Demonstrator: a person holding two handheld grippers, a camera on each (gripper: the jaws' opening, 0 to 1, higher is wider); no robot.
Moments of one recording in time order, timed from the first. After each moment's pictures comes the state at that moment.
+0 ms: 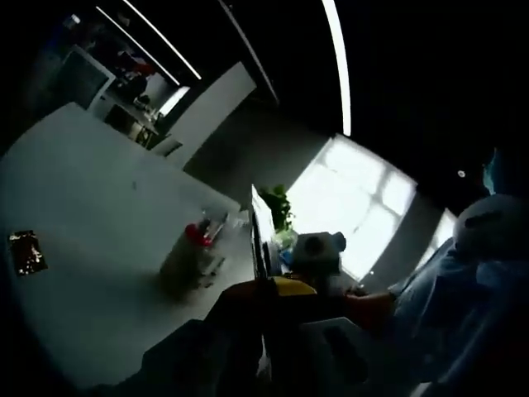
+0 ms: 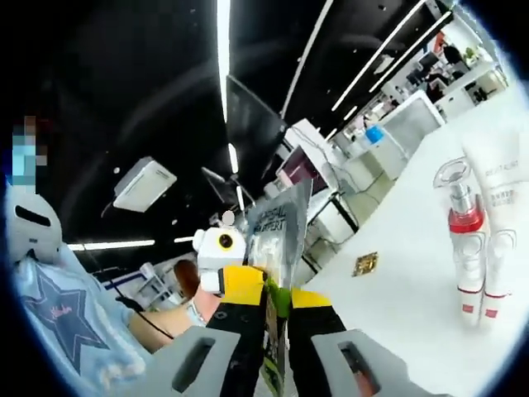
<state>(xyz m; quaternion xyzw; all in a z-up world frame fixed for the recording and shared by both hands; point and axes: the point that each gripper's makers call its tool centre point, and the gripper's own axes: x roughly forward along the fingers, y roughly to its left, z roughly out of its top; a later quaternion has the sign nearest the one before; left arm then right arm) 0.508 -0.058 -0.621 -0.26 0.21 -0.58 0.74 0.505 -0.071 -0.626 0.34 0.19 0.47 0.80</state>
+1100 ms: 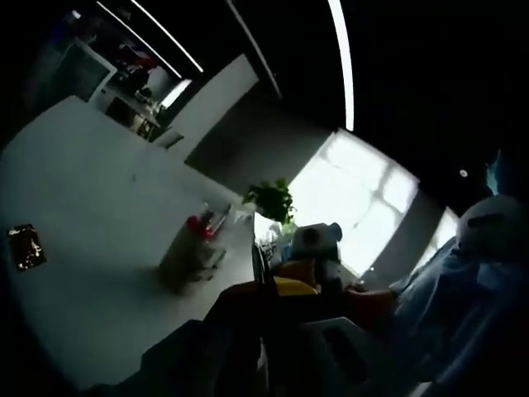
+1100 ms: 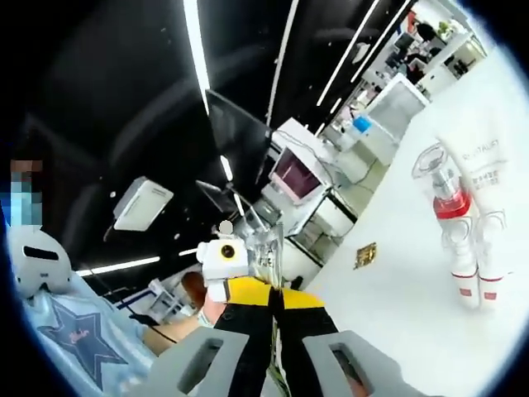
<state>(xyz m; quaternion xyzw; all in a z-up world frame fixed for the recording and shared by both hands) 0.508 -0.057 -0.627 -0.26 0.23 -0.58 0.74 0.499 -0.071 -0.628 0.33 0.21 0.47 0.79</state>
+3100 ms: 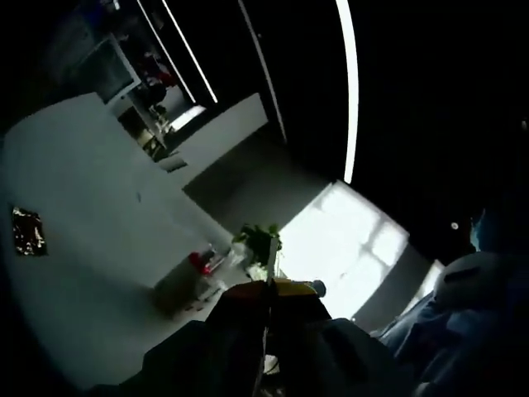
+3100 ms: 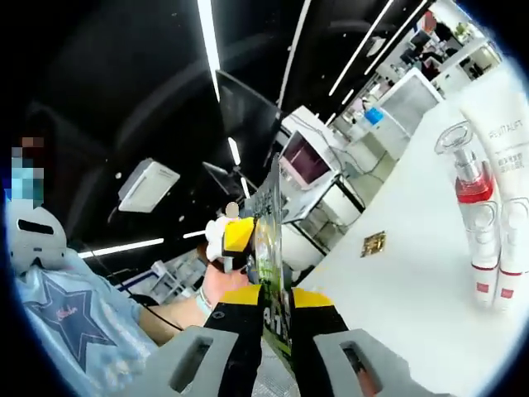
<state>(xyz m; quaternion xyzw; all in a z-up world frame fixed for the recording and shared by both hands) 0.533 -0.021 -0.591 -0.40 0.17 -0.54 0.72 0.487 -0.048 -0.646 0.29 0.23 0.51 0.78</state>
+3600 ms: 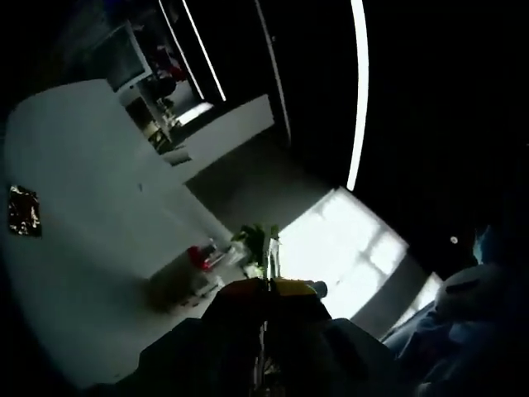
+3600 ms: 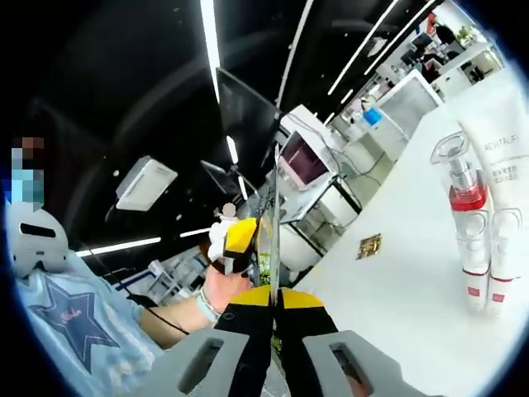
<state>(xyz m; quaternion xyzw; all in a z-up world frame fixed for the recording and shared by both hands) 0.532 -0.039 -0.605 -0.39 0.20 -0.53 0.73 0.495 -0.064 -0.635 0.32 0.22 0.49 0.78</state>
